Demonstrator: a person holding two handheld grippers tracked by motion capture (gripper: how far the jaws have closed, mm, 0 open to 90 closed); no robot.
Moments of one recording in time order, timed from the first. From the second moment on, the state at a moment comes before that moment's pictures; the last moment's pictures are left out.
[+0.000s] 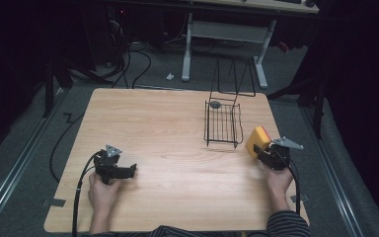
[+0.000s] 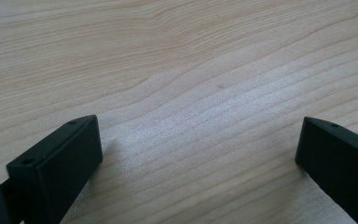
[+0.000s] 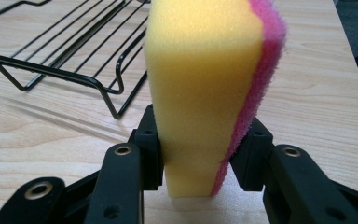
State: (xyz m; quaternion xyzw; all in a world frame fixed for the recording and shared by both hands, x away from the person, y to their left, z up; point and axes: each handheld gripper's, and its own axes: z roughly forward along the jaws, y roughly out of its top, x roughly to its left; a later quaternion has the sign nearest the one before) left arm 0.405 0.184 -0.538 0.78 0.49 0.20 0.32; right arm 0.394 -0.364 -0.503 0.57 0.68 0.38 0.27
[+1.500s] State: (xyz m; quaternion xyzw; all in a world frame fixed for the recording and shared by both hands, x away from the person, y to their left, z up) left arm 0.405 0.184 -0.538 0.78 0.49 0.19 0.32; right arm 0.344 -0.346 -0.458 0.49 0.71 0.42 0.27
